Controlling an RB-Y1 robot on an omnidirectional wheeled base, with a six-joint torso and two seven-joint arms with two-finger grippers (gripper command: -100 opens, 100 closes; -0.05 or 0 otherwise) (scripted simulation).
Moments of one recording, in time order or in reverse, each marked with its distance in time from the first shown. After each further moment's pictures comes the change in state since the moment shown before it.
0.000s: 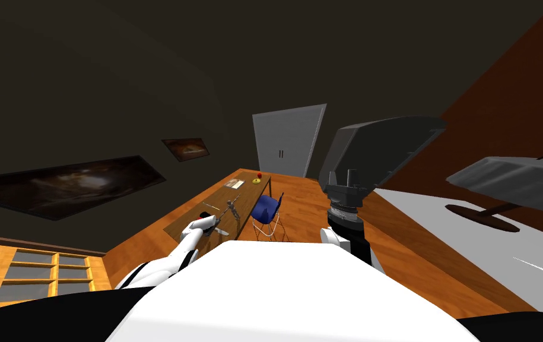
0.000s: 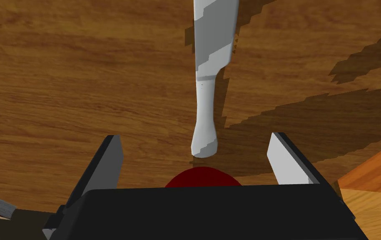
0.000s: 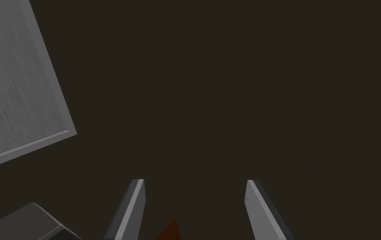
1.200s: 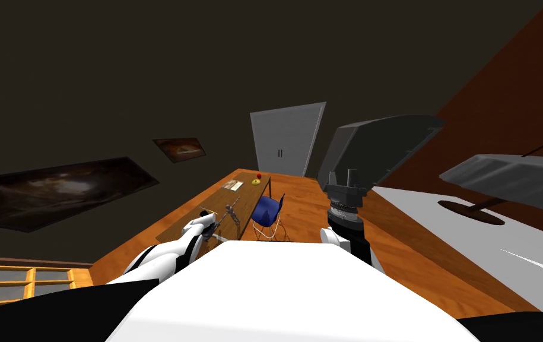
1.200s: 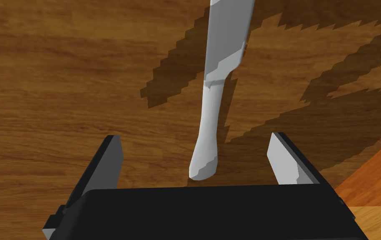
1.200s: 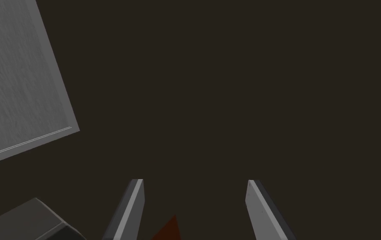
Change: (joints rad) left arm -0.139 0.042 0.016 0.262 0.018 0.100 -0.020; right arm 0.000 0.000 0.000 0.000 0.000 0.000 0.000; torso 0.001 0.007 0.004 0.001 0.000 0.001
